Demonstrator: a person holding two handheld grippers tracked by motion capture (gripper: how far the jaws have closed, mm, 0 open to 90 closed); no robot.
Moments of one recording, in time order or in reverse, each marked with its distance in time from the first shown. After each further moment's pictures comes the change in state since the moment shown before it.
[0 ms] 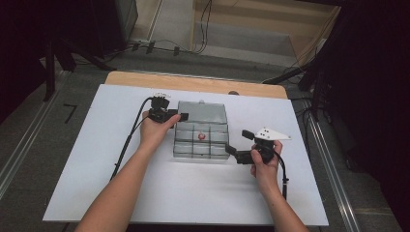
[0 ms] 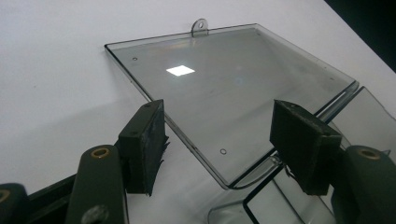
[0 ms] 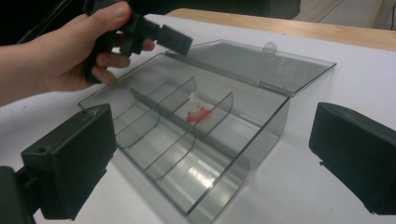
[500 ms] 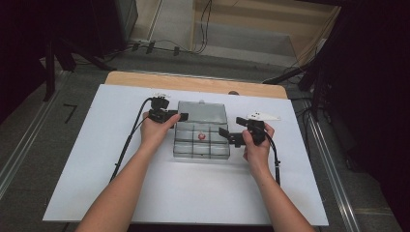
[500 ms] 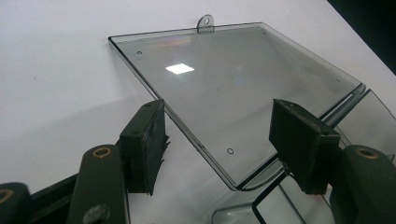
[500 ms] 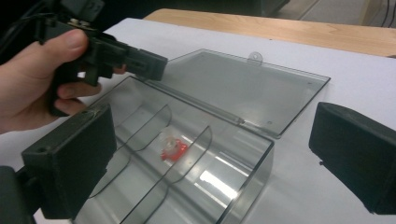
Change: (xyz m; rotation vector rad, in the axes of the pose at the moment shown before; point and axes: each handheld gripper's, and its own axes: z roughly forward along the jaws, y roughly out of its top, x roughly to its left) left arm 0.002 -0.001 0.002 0.003 0.001 -0.029; right arm -0.020 0.030 0.042 0.045 -0.030 0.060
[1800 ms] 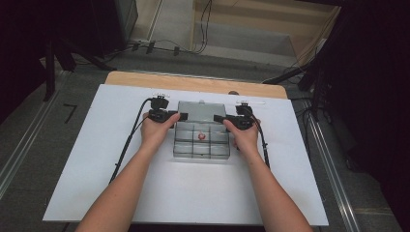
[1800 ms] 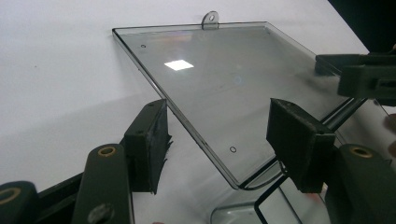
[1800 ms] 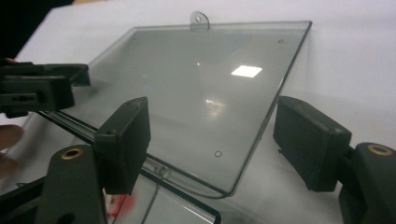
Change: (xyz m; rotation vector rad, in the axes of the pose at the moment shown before) left arm 0.002 0.000 0.001 0.012 -0.002 -0.047; right arm -0.041 0.014 0.071 0.197 -0.079 0.308
